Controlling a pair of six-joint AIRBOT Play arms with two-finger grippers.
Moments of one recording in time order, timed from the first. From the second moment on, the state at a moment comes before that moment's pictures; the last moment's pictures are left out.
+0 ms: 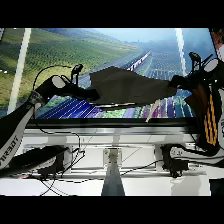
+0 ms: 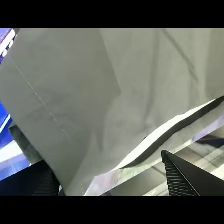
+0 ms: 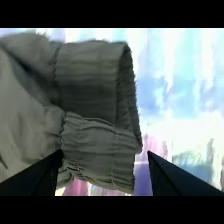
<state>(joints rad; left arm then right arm) -0.30 -1.32 0.86 0.90 -0.89 -1.28 -0.27 -1.41 1.14 -1.33 1.18 1.37</state>
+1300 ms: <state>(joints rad) -0.26 -1.35 0.89 0.94 -0.73 -1.27 -0.04 -1.76 1.32 -0.77 1.30 0.99</state>
